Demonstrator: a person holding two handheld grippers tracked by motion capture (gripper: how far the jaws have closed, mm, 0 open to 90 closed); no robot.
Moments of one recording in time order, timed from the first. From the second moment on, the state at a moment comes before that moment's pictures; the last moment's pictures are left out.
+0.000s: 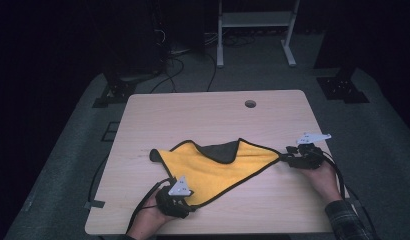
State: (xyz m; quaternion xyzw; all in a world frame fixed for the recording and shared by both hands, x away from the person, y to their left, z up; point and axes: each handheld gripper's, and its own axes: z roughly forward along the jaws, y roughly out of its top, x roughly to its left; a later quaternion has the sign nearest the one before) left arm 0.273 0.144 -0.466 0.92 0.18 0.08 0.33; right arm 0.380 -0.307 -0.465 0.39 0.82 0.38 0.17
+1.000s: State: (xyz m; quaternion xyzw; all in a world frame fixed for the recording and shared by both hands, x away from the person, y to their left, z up) left arm 0.302 0.193 -0.422 0.82 0.29 0.08 0.48; right arm 0.358 -0.301 -0.427 0.34 0.83 0.43 0.13
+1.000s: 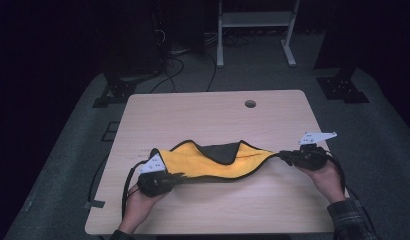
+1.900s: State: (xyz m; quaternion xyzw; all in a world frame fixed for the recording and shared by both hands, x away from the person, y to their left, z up) left arm 0.346 0.212 -0.287 0.73 0.28 0.18 0.60; right arm 0.329 -0.322 -0.269 0.28 0.73 0.56 0.27
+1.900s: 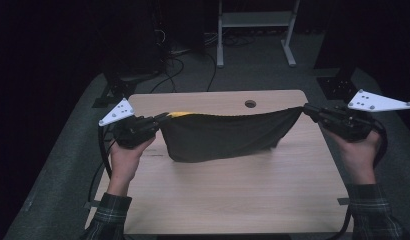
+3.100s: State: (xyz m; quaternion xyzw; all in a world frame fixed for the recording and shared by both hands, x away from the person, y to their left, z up) left arm 0.404 0.212 -0.351 0.74 0.33 0.16 0.56; right arm 0.383 -0.299 -0.321 0.30 0.75 0.53 0.24
